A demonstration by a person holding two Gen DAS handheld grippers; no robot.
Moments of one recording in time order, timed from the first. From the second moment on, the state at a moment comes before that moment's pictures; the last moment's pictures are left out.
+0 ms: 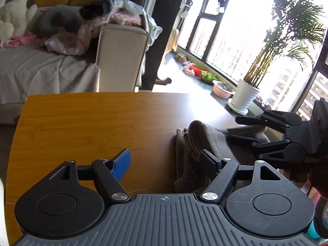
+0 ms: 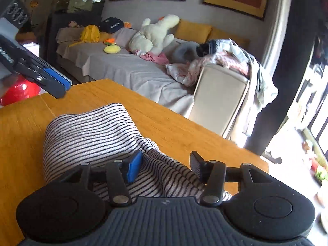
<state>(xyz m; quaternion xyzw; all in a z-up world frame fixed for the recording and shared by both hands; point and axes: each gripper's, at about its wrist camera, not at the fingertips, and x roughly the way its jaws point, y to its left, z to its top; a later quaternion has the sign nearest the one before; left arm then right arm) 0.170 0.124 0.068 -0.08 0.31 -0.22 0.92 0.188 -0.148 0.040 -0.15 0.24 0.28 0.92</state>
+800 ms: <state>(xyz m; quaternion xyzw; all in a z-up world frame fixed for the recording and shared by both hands) 0.208 0.005 0.036 0.01 0.36 -0.29 0.89 0.165 -0.220 0.042 -0.03 0.27 0.11 0.96</state>
